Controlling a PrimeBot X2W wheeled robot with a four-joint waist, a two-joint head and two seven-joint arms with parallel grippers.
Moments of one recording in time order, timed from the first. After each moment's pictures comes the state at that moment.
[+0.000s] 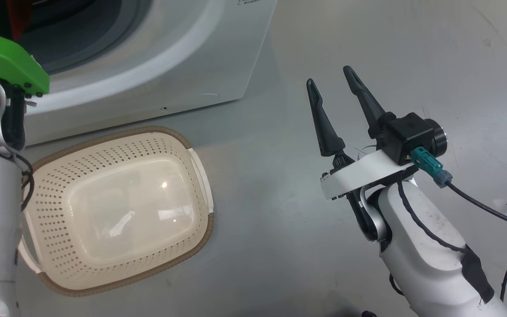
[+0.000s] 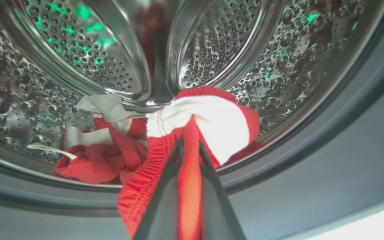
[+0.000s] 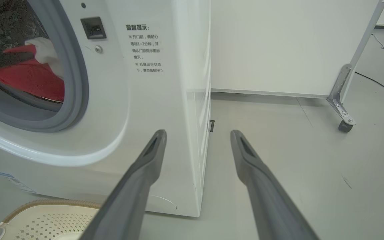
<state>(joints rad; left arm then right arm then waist) -0.89 0.23 -0.12 0.53 -0.48 -0.06 0.05 -0.51 -0.06 0.48 0.25 0.37 -0.09 -0.26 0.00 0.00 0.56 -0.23</state>
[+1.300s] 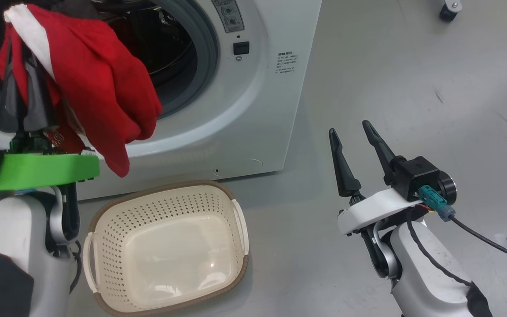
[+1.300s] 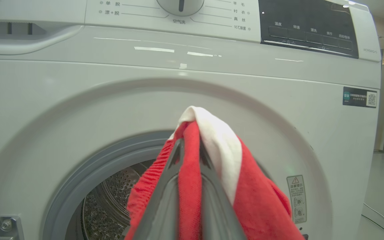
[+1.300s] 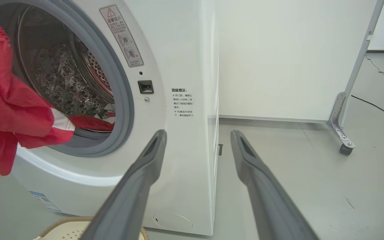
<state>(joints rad) -0.44 0.15 -0.11 -0.01 -0.38 0.06 -0.24 -0.34 -0.06 0.40 0.30 0.35 -0.08 -0.26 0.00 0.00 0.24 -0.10</state>
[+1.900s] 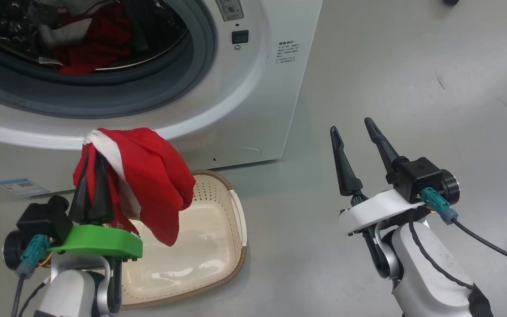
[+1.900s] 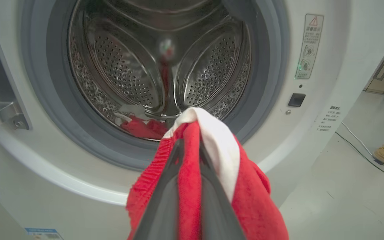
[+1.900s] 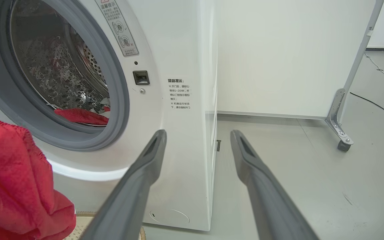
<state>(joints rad) -0.17 0.09 -0.17 0.06 -0.41 0.08 -0.18 -0.32 -0.06 0.39 0.26 0.32 -0.08 -0.26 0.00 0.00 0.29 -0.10</state>
